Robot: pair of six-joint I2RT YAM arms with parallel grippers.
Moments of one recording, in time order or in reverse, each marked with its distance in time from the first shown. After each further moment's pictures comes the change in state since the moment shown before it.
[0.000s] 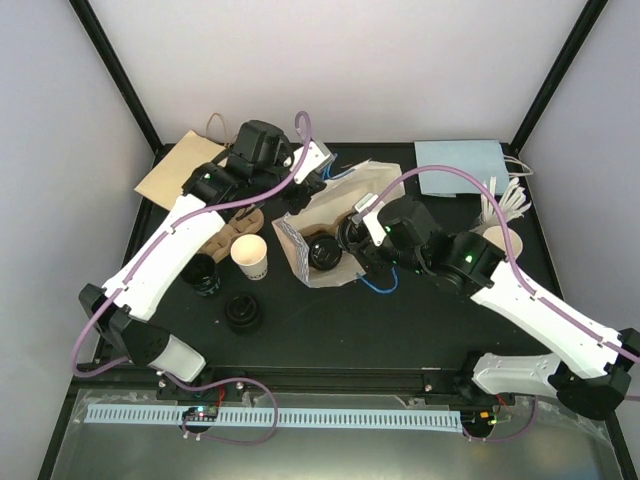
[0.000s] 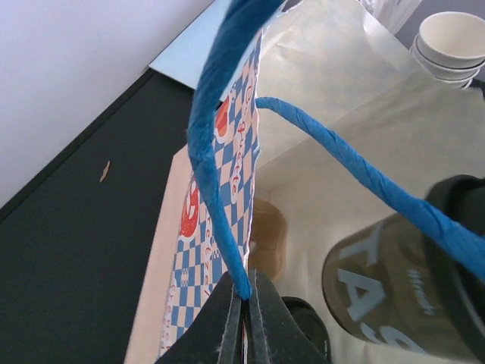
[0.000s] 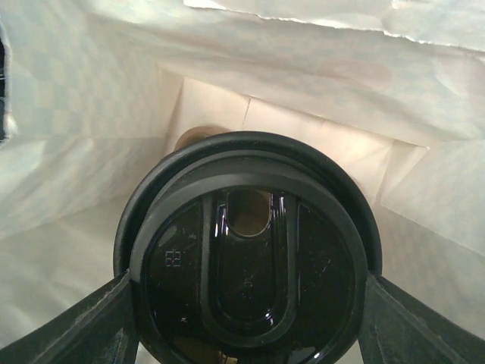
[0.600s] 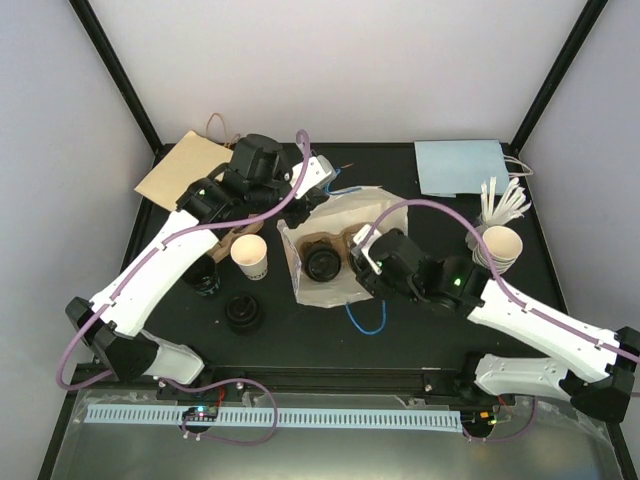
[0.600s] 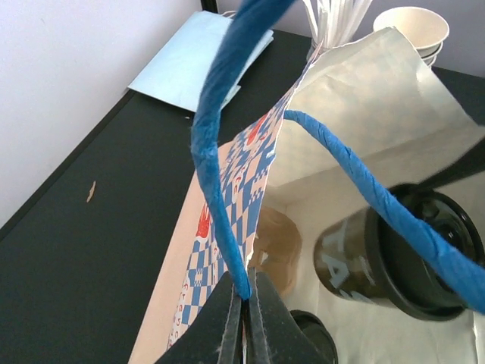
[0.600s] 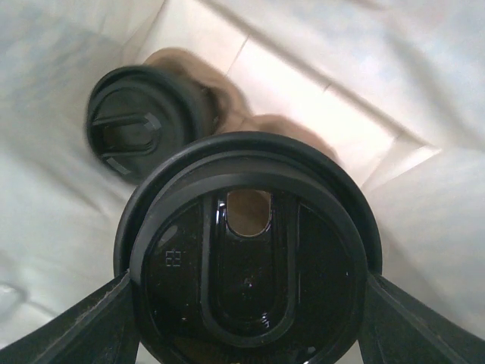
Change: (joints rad) left arm -0.057 -0.105 -0.106 0.053 0.007 0.050; right arm 0.074 -0.051 -0.197 0.031 0.163 -0.029
